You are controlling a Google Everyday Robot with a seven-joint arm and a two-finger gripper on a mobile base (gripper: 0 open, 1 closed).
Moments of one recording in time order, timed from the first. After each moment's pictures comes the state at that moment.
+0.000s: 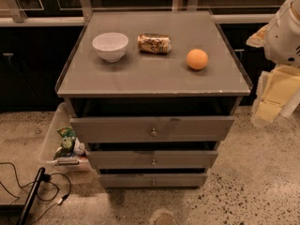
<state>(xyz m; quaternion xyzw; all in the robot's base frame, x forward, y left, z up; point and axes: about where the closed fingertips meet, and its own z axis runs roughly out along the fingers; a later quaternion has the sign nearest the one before) 0.438 -0.217 0.976 -0.60 0.78 -0.03 0.16</state>
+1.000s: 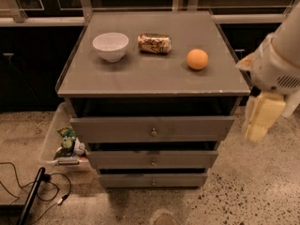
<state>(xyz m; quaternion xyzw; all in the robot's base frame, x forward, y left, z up) 0.434 -0.213 0.925 -0.61 0.78 -0.02 0.14</state>
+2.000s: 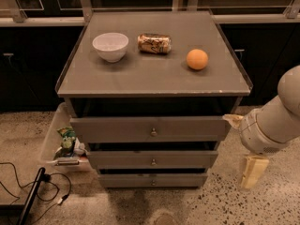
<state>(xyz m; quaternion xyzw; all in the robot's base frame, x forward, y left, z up) 0.415 -0.234 0.767 -0.67 0.72 0.01 0.15</state>
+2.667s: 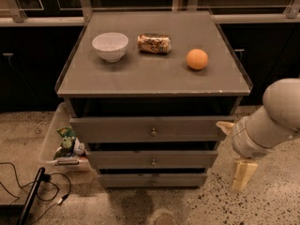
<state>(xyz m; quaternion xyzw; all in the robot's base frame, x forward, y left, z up) 0.425 -0.232 0.726 -0.67 0.72 0.03 0.15</state>
